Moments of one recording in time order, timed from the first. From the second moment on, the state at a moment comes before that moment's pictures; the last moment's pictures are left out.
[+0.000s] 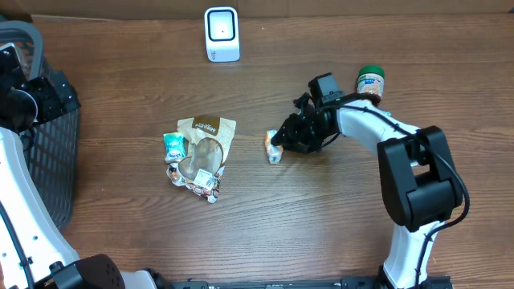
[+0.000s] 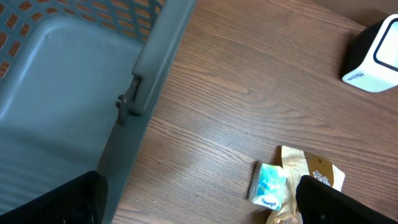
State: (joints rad) left arm 0.50 1.57 1.77 -1.18 0.17 0.00; right arm 0.30 2.06 1.32 -0.64 -0.64 0.48
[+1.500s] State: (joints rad) left arm 0.50 1.57 1.77 -1.18 0.16 0.00; right arm 0.30 2.10 1.40 -0.83 -0.52 0.22
